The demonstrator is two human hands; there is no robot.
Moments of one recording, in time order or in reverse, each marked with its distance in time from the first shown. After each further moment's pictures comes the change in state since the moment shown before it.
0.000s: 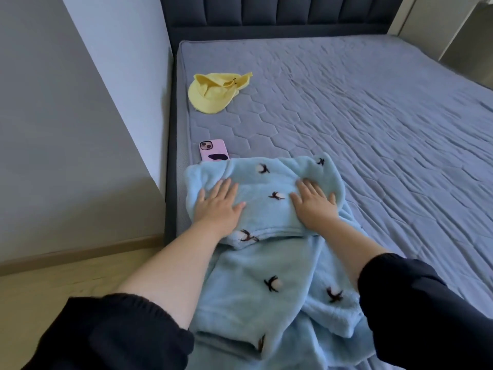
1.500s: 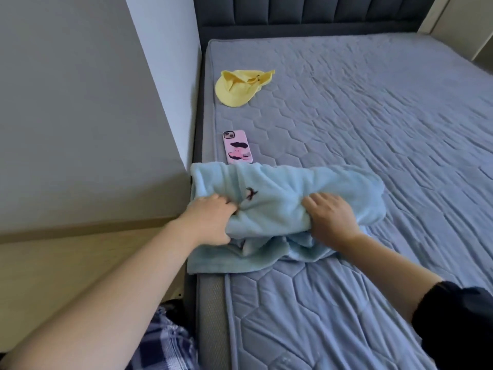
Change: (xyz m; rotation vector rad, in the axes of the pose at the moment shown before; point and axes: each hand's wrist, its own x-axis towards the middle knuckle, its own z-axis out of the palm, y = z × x) left_hand -0.132 -0.018 -0.056 0.220 -0.034 0.256; right_hand -0.096 0.003 -0.013 -0.215 0.593 -0.795
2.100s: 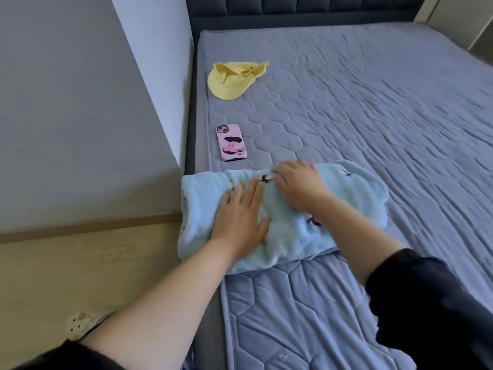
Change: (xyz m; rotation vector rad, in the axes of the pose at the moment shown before) left_hand 0.042 0.053 0.053 -0.112 0.265 -0.161; right_hand 0.068 -0.010 0.003 0.245 -0.344 0.372
